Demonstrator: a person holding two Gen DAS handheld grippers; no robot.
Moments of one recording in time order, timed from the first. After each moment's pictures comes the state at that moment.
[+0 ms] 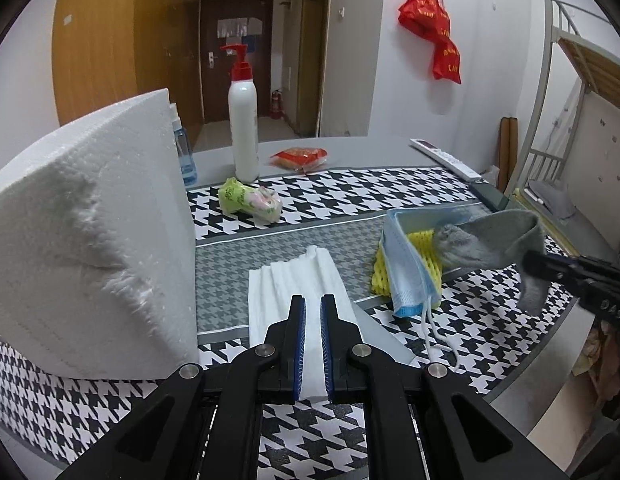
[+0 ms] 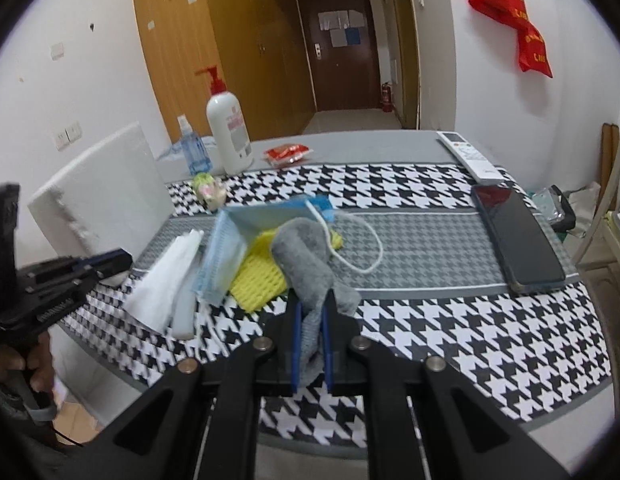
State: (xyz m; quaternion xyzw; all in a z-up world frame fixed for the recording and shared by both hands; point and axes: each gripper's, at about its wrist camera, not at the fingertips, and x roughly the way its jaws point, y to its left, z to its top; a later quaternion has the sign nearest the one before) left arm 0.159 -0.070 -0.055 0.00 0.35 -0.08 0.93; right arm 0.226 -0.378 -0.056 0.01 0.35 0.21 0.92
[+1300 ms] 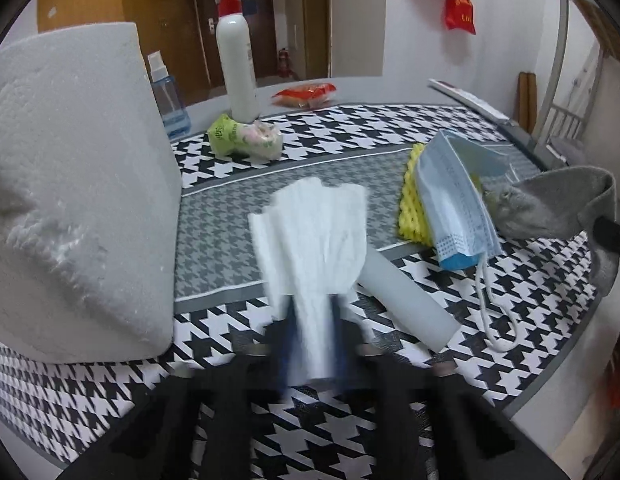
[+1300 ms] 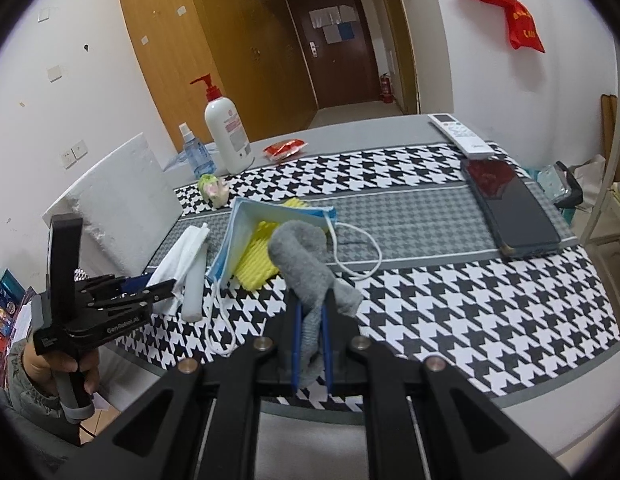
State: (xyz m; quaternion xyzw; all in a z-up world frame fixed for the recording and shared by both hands) left arm 0.183 -0.083 -0.098 0.05 0.43 -0.05 0.90; right arm 0.215 -0.399 -0.065 0.05 0.36 0.21 0.91
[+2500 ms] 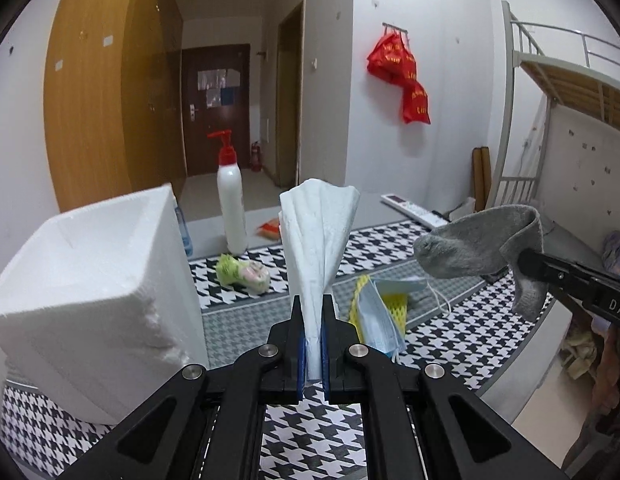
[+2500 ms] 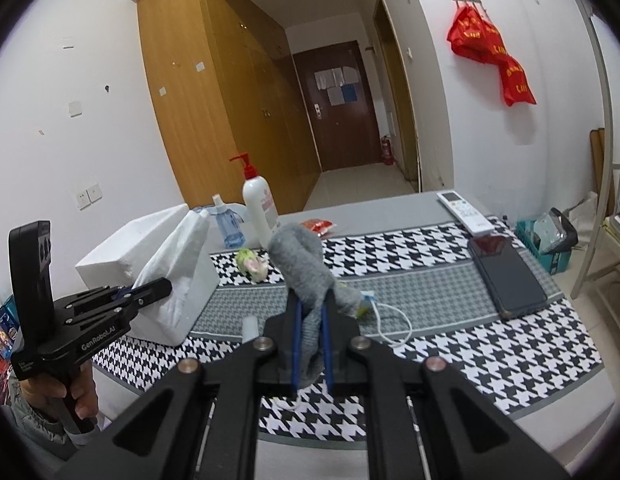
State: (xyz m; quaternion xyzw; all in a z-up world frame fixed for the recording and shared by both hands) left arm 0.128 -0.067 0.004 0.02 0.26 -0.12 0.96; right arm 0.176 -0.370 -0.001 0.07 0.24 0.20 0.95
